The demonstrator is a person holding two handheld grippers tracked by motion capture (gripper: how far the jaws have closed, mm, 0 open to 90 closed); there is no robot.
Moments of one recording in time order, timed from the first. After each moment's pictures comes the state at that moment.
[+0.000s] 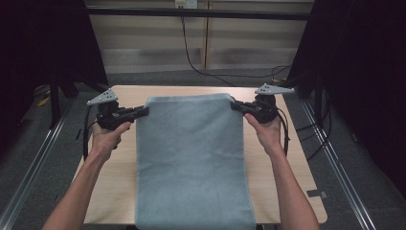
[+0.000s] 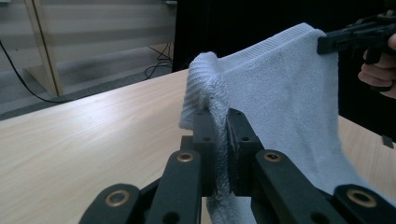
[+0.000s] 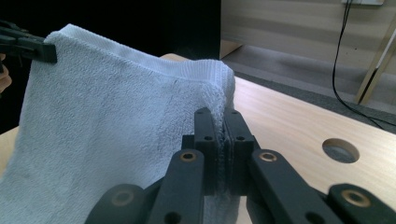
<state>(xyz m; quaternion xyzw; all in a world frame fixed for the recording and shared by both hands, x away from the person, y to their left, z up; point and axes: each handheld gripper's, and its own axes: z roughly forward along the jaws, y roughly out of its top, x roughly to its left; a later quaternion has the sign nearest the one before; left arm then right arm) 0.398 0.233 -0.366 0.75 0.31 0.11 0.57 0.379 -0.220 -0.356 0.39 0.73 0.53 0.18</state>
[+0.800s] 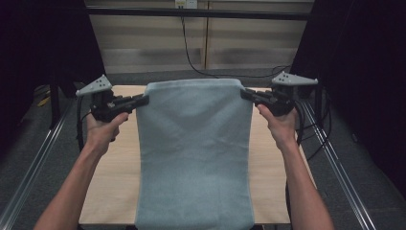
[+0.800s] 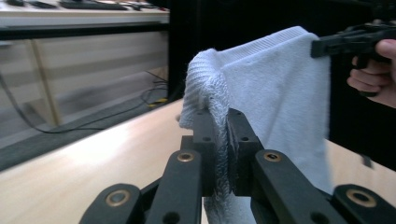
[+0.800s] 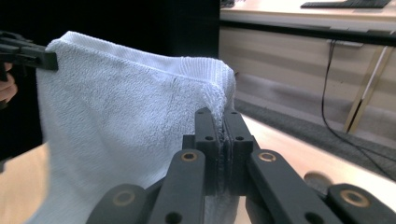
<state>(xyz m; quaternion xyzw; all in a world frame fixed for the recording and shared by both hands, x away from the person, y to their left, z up) 0.370 0.226 -0.325 0.74 0.28 0.12 0.60 0.351 -0.238 -0.308 0.36 0.72 0.56 0.21</state>
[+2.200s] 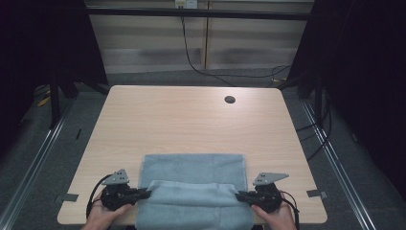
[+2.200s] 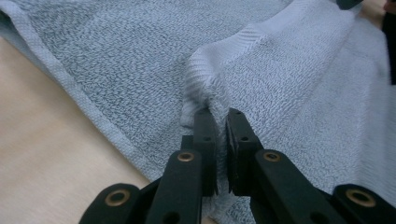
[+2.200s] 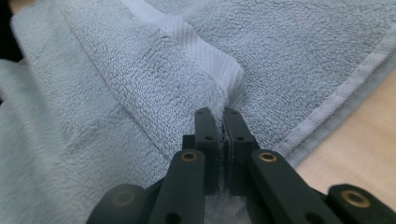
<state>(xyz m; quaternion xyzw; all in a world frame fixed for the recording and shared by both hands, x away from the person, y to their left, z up) 0.253 0.238 -0.506 0.84 0.32 0.00 0.44 0.204 -0.222 -0.497 0.41 0.82 0.39 0.04</state>
